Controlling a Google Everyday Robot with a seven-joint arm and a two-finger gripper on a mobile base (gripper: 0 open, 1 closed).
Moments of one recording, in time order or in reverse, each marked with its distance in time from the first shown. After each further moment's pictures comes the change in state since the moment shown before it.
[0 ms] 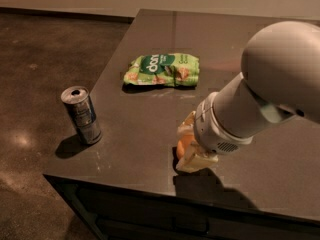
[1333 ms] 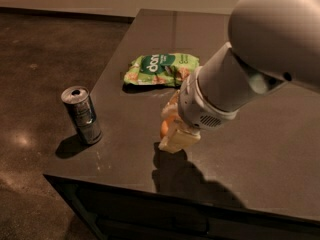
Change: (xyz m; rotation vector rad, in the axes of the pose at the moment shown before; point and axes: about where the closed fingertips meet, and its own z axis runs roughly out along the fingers) arm -0.045 -0.027 -0.015 0.013 -0.064 0.011
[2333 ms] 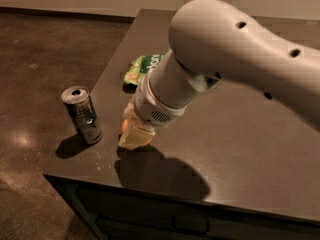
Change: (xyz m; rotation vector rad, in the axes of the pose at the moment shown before) arm -0.065 -0.009 0.057 -0.063 -0.099 -0.013
